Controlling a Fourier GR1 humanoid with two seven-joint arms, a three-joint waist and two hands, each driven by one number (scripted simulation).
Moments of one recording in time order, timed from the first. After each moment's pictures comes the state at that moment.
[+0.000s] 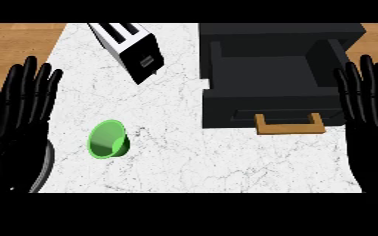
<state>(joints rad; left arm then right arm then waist) -0.02 0.10 0.00 -2.10 0.02 -0.04 0.00 -0.02 -0.11 0.01 -2.10 -0.03 -0.03 0.01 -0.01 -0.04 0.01</state>
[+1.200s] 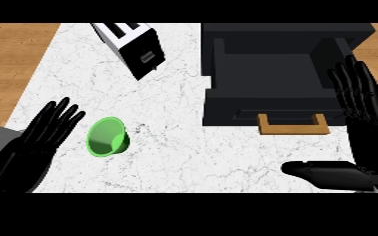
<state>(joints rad) 0.13 0.27 0.12 -1.77 0.53 -0.59 -0.03 -0.03 -0.17 -0.04 -2.01 -0.01 0.07 0.00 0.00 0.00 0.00</state>
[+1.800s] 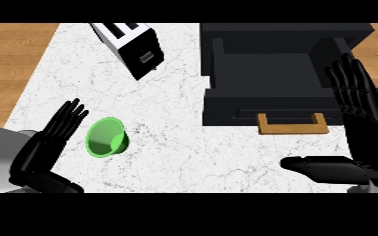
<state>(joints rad) 0.01 0.26 0.19 -1.32 0.19 -0.60 -0.35 -0.04 -0.16 -0.06 -1.97 0.00 0.09 -0.03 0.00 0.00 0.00</state>
